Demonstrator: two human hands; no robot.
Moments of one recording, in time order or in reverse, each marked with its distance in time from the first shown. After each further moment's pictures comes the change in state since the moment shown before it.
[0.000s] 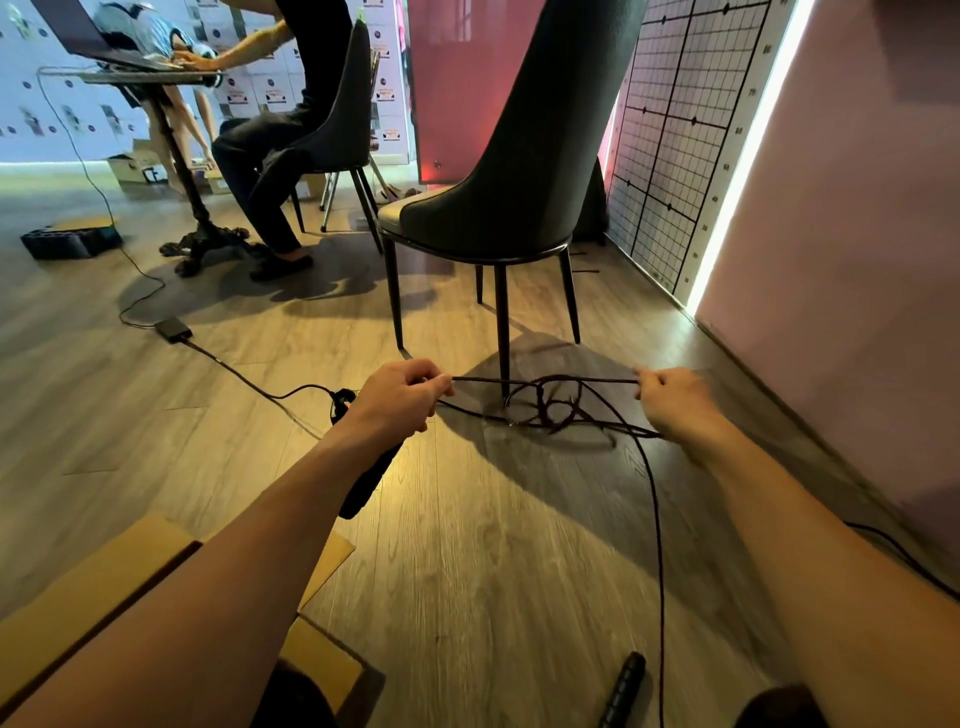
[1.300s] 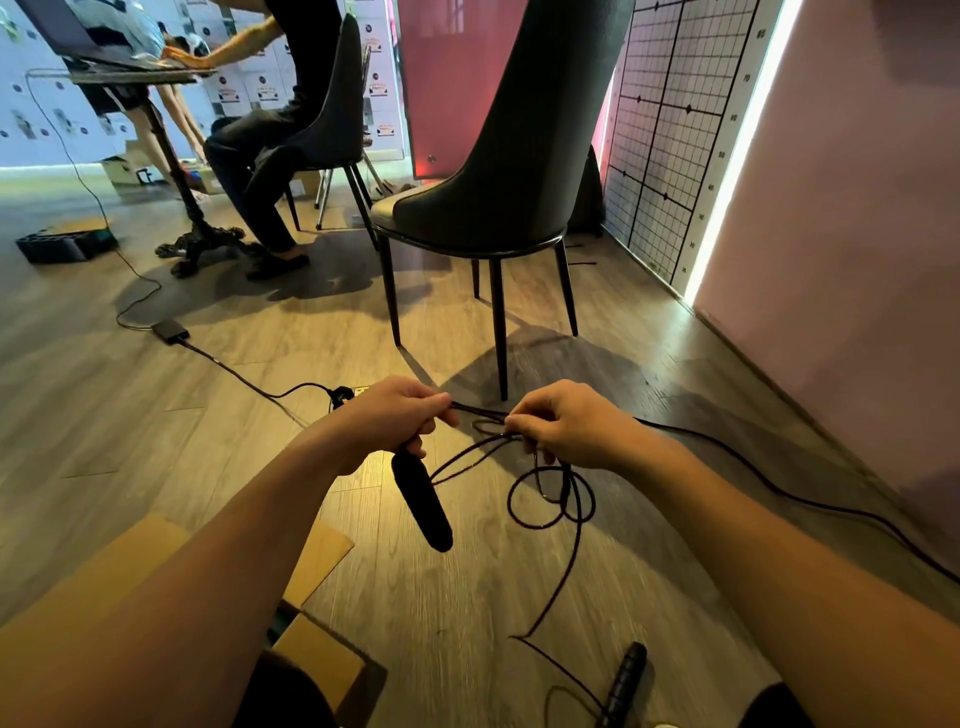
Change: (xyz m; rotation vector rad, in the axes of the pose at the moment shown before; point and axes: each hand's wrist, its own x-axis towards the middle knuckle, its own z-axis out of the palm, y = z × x) left_hand -0.008 0.002 -0.004 -0.052 -0.316 -0.155; right_hand -0.069 -0.055 0.027 0.025 -0.572 -0.475
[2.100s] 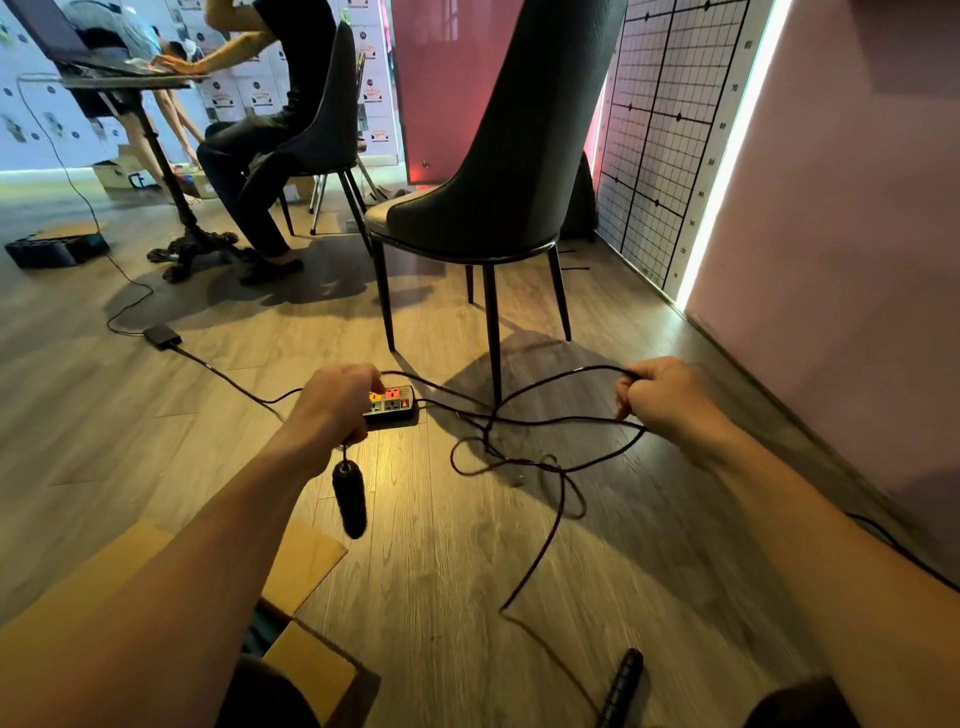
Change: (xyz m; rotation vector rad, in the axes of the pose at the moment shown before) left_hand 0.004 -0.009 -0.024 0.074 0.478 -0.046; right_hand -0.022 0.040 -0.056 0.219 0.477 0.269
